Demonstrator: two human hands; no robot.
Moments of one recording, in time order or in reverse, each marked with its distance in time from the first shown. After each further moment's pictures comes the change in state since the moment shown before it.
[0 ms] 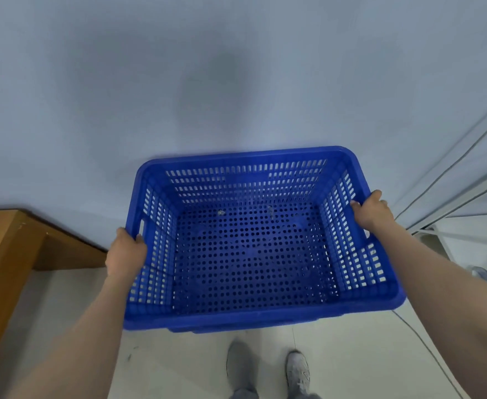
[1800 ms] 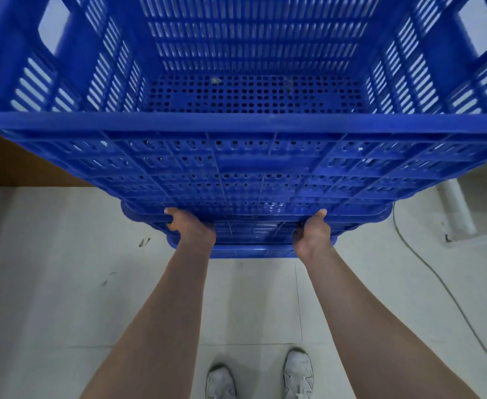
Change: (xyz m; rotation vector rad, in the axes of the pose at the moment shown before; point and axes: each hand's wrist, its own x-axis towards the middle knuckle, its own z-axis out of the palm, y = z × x) left_hand -0.113 -0.085 0.334 -1.460 -0.056 -0.910; right_hand -0.138 0.108 0.382 1.314 -0.236 0.684
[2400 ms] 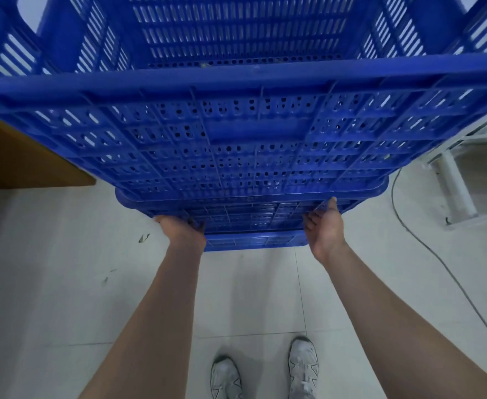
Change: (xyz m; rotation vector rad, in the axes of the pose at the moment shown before) left_hand -0.002 -0.019 -0.042 -0.068 -0.092 -0.008; right_hand -0.001 0.008 -0.055 0.037 -0.253 -0.038
